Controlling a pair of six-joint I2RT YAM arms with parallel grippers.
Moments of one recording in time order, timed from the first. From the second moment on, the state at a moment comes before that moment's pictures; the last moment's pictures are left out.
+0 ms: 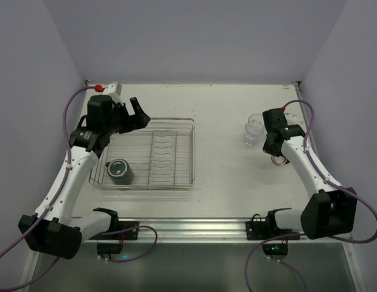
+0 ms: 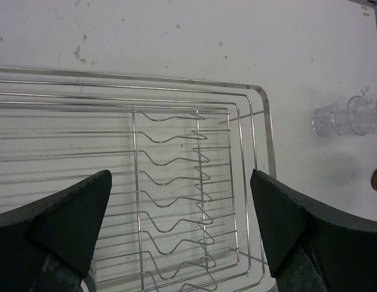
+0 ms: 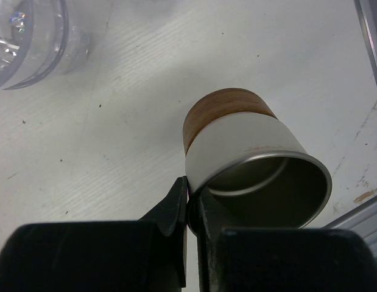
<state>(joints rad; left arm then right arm) -0.20 1.13 1.16 -0.56 0.12 -0.44 0.17 1.29 1.07 -0.93 0.46 0.56</state>
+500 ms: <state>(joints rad) -0.20 1.14 1.13 -0.56 0.12 -0.38 0.06 1.54 1.14 -0.84 0.41 0.51</state>
